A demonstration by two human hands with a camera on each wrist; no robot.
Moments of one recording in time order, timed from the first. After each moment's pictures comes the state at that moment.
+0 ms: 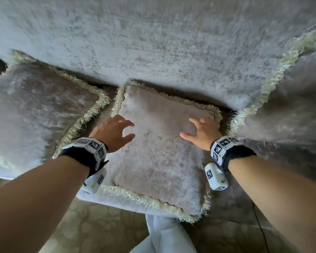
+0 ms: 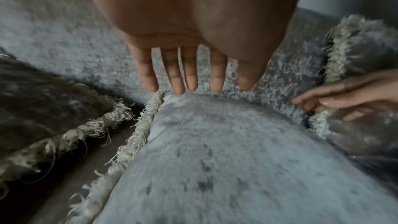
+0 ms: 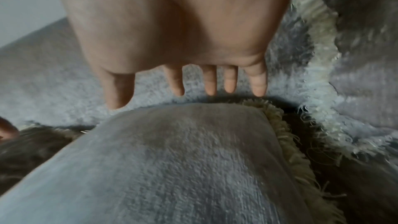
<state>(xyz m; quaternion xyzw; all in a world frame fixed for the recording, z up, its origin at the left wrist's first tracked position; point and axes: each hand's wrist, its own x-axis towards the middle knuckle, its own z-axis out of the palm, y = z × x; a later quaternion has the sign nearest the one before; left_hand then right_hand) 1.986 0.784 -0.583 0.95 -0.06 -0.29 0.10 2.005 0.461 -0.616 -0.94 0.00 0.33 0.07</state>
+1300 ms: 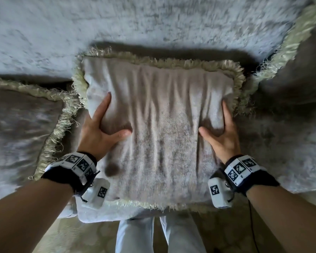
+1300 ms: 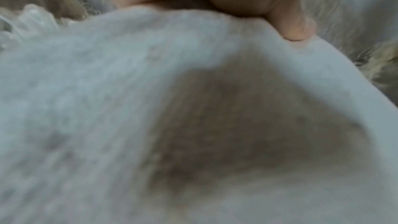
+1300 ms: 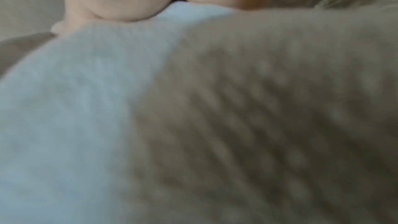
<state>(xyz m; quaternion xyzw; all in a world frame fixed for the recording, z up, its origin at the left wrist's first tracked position) 2.043 0.799 -0.678 0.86 0.02 -0.18 0.48 1.954 0.454 -0.693 -0.83 0.25 0.03 0.50</state>
